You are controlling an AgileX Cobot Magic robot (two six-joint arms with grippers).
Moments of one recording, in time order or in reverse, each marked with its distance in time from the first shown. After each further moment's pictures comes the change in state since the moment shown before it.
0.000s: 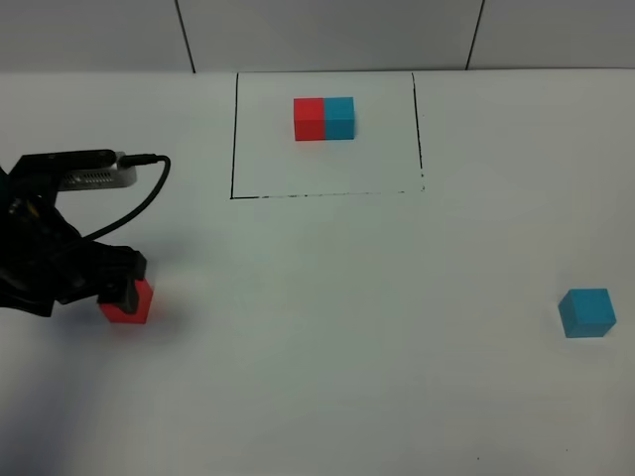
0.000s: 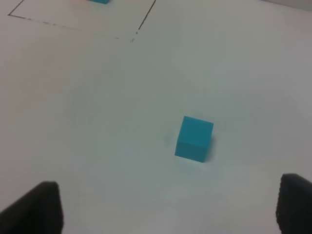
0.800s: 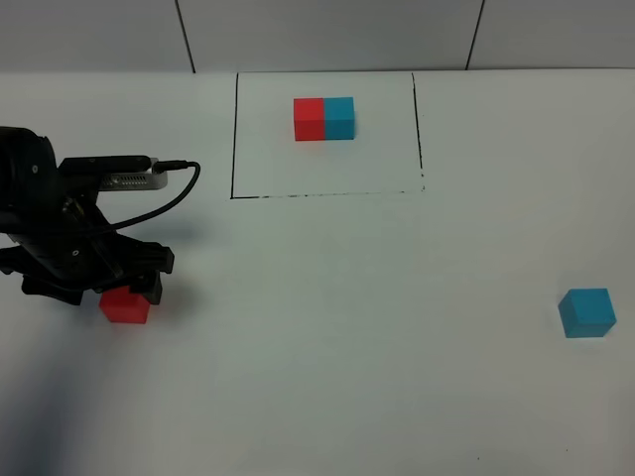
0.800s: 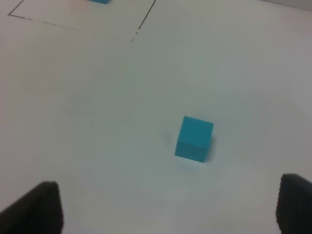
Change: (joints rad) left arm -0.011 0.195 -0.059 0.027 -0.126 -0.008; right arm 0.000 0.000 0.000 0.000 0.000 0.000
